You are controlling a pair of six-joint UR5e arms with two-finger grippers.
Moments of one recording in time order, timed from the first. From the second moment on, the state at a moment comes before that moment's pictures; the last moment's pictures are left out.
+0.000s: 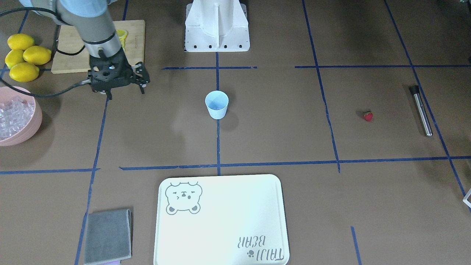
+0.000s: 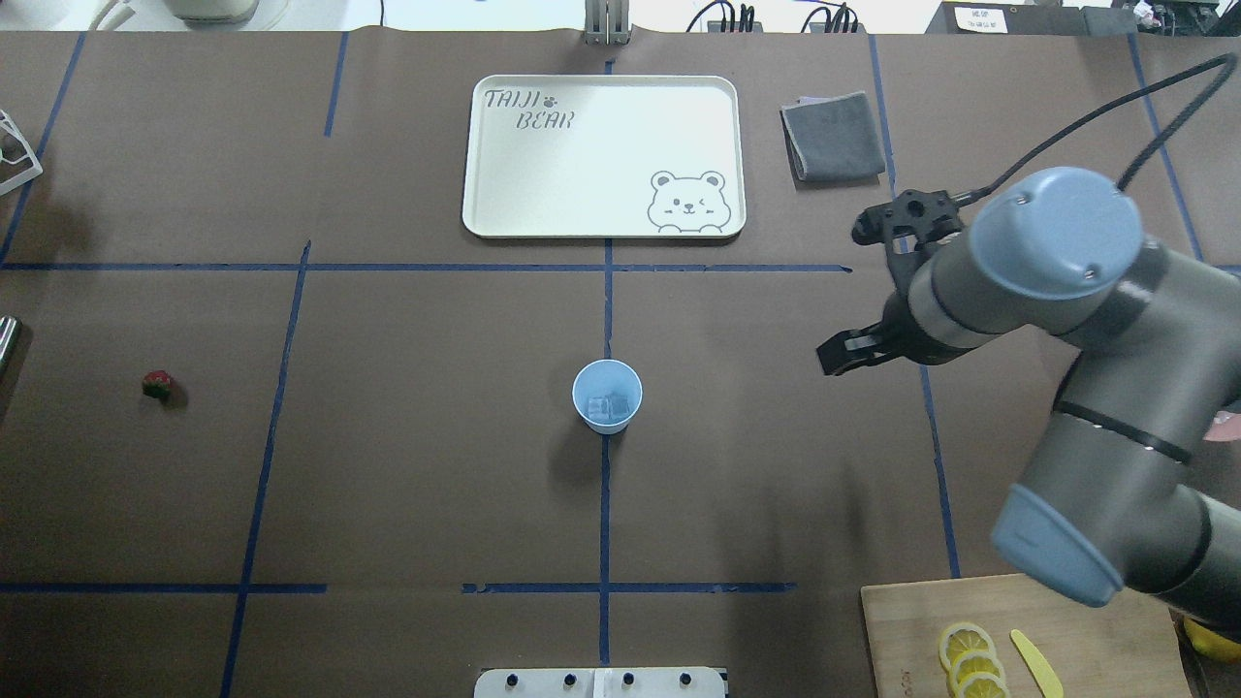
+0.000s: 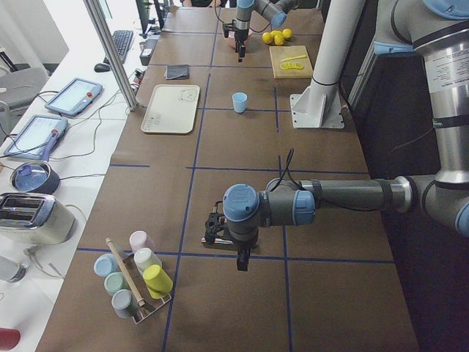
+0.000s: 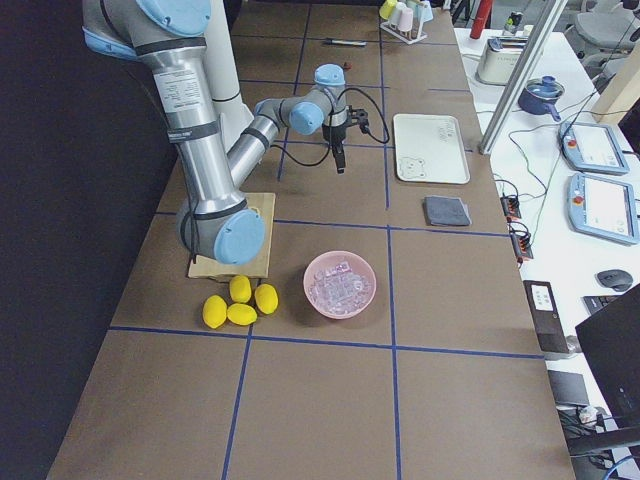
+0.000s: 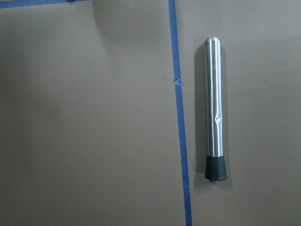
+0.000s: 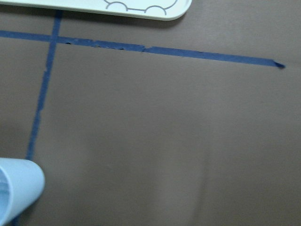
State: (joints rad) left arm -1.57 -1.29 -1.81 -1.54 -2.38 0.14; right arm 0.69 -1.34 2.09 -1.64 1.93 0.80
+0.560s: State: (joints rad) left arm -1.57 -1.29 -1.81 -1.54 -2.38 0.14; right arm 0.94 -1.69 2.07 -1.34 2.11 0.44
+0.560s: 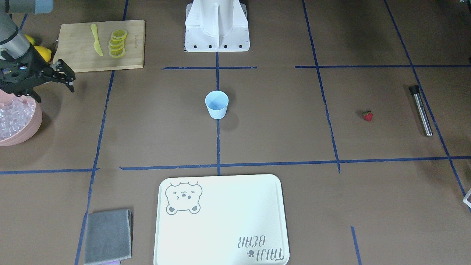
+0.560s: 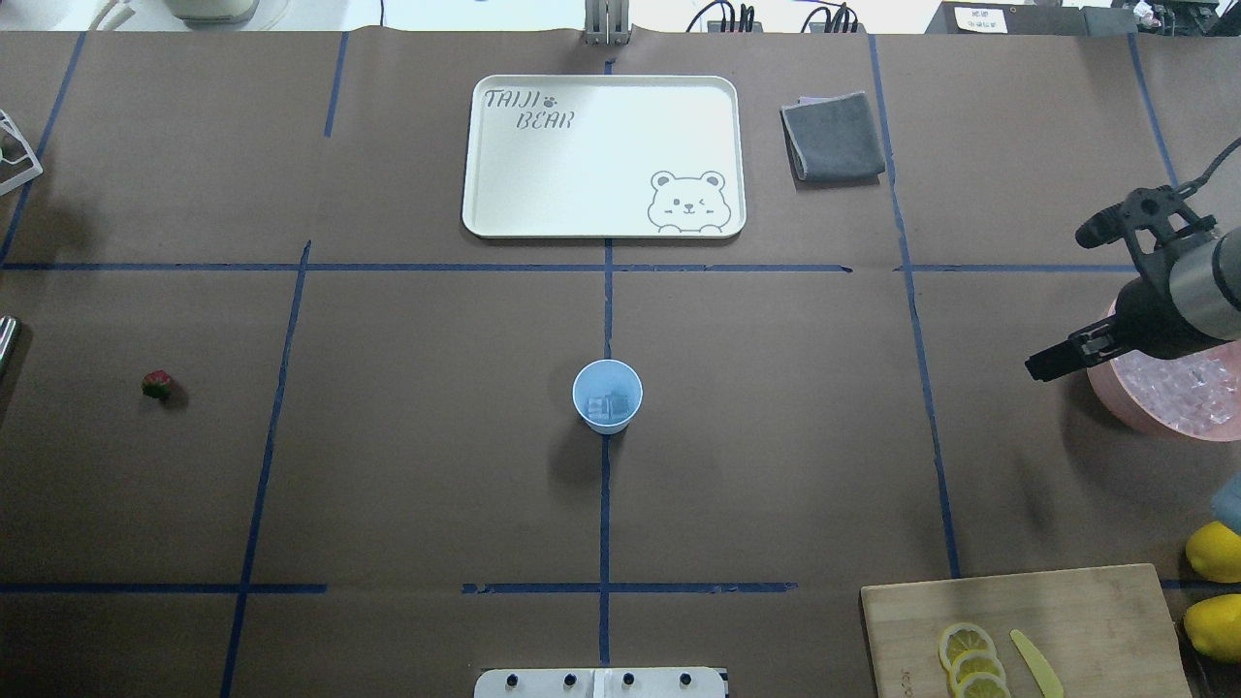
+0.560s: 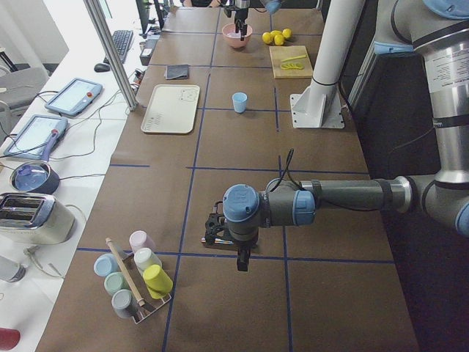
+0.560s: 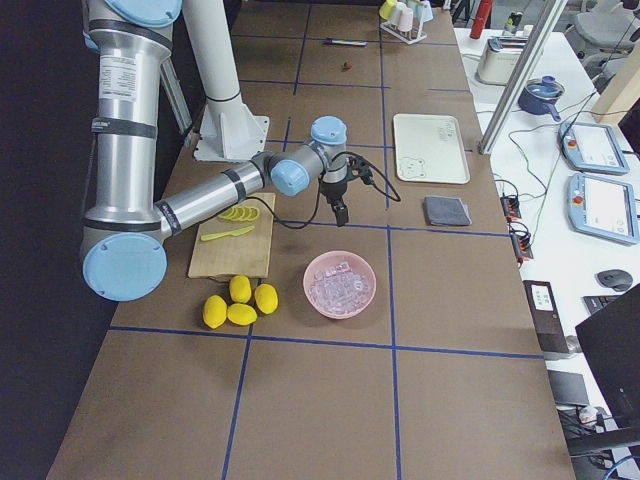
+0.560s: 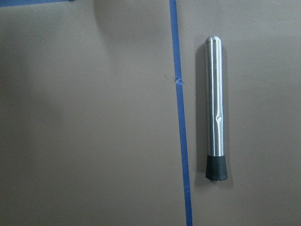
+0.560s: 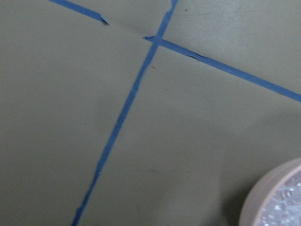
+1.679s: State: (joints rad) left arm -1.57 -1.29 -1.82 -1.54 -2.38 0.14; right arm 1.13 -1.78 1.84 -1.32 2.15 0.02
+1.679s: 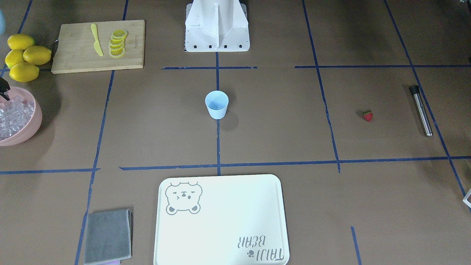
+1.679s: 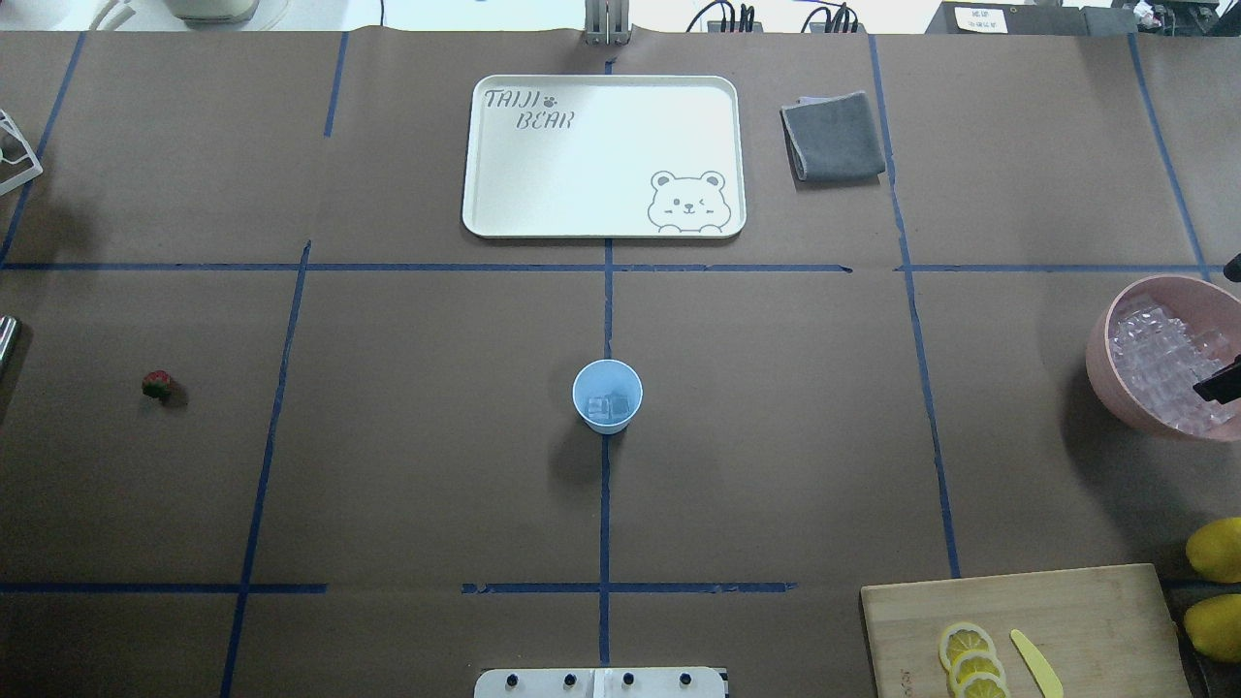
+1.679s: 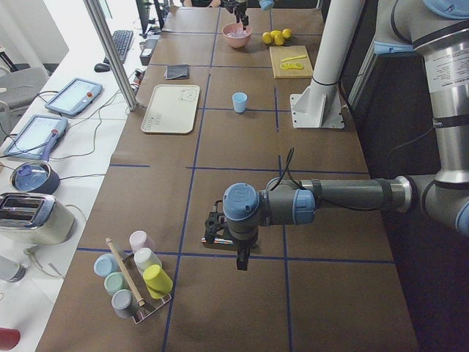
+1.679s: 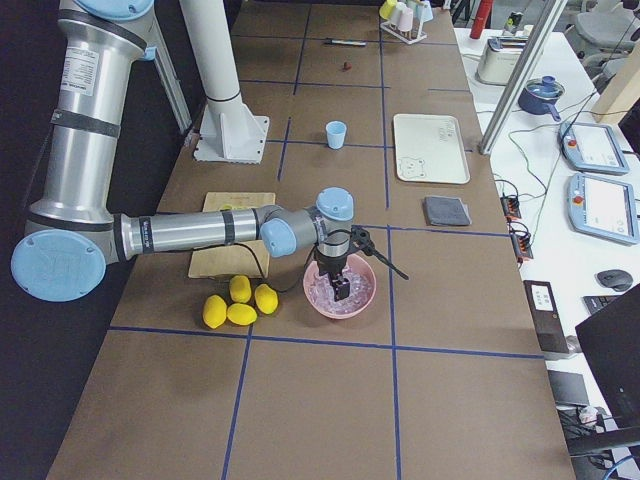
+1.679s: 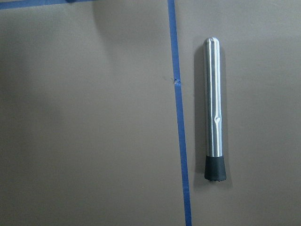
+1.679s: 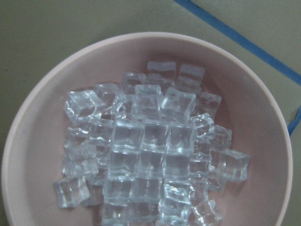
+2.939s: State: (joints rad) left arm -1.57 -1.29 -1.82 -1.54 -2.38 0.14; right arm 1.12 -1.73 1.76 -1.33 2.21 0.03
